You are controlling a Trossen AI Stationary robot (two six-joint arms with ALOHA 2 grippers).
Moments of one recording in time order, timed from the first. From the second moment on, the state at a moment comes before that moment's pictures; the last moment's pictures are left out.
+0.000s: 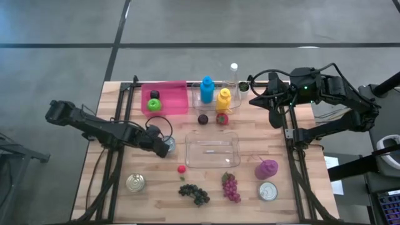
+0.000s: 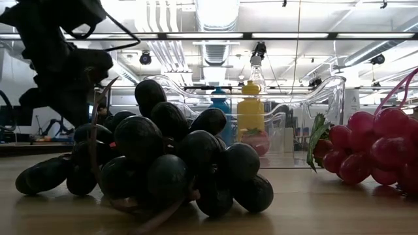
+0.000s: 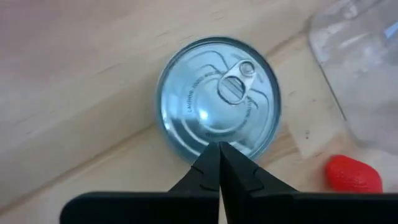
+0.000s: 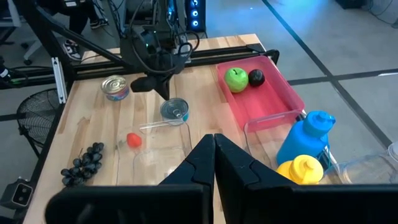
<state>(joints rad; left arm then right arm) -0.23 1.17 0.58 -0.61 -0.23 -1.26 -0.10 1.10 1.59 -0.99 0.00 0.08</state>
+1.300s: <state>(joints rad) -0.23 1.17 0.52 -0.62 -0.22 -1.33 -0.10 1.10 1.59 -0.98 0.00 0.07</state>
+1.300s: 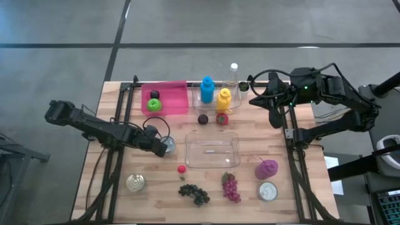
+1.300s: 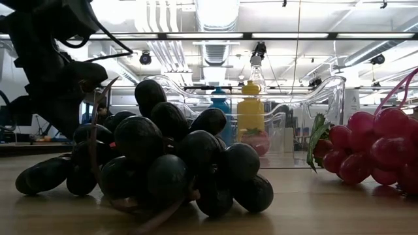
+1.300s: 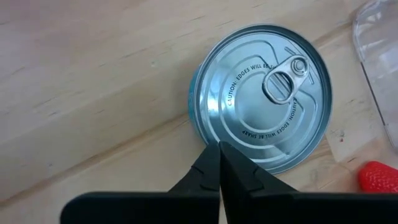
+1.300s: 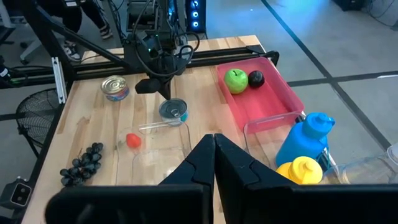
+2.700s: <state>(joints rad) -0.23 1.17 0.42 -0.55 -0.19 -1.36 -0.10 1.10 1.59 -0.98 0.00 0.08</state>
